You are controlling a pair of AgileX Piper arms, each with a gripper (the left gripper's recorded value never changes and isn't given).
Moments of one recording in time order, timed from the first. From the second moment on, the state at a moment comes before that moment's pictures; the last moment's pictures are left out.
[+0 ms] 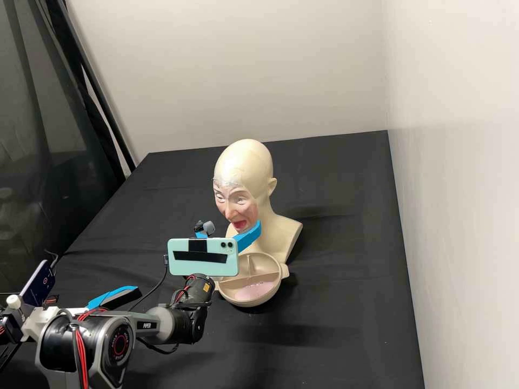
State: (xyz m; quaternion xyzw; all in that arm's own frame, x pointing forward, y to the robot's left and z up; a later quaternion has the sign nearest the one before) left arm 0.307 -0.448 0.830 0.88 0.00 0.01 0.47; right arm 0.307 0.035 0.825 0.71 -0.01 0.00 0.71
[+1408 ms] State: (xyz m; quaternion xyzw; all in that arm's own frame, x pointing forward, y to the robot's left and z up) left arm 0.297 -0.346 0.862 0.85 0.12 0.14 0.49; right arm 0.307 0.035 0.825 0.71 -0.01 0.00 0.71
